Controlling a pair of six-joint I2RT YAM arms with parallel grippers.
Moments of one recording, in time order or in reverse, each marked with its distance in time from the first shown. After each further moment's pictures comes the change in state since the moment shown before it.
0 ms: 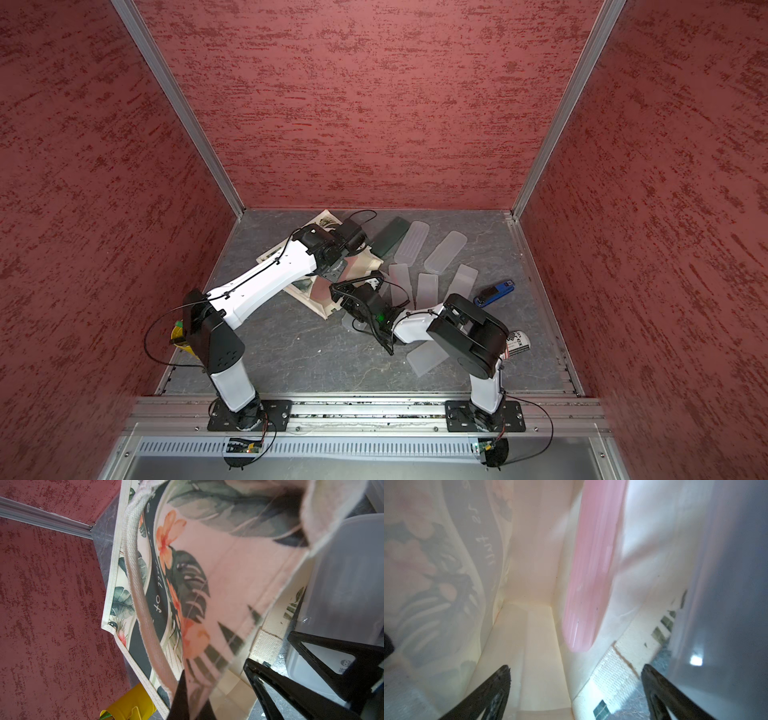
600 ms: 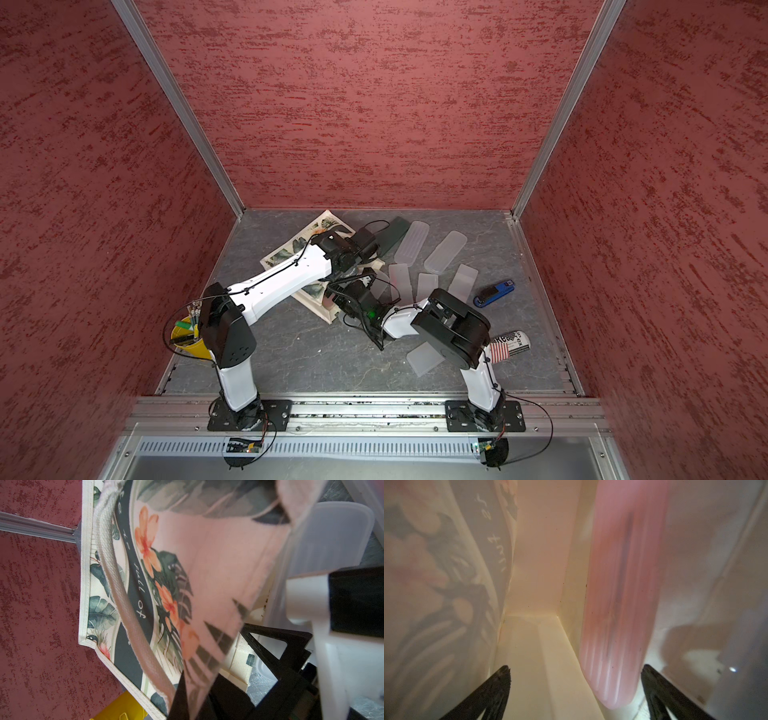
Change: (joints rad) left arm -0.063 0.084 -0.003 0.026 0.015 -0.033; right arm 0.004 0.149 0.115 0.086 0.004 0.043
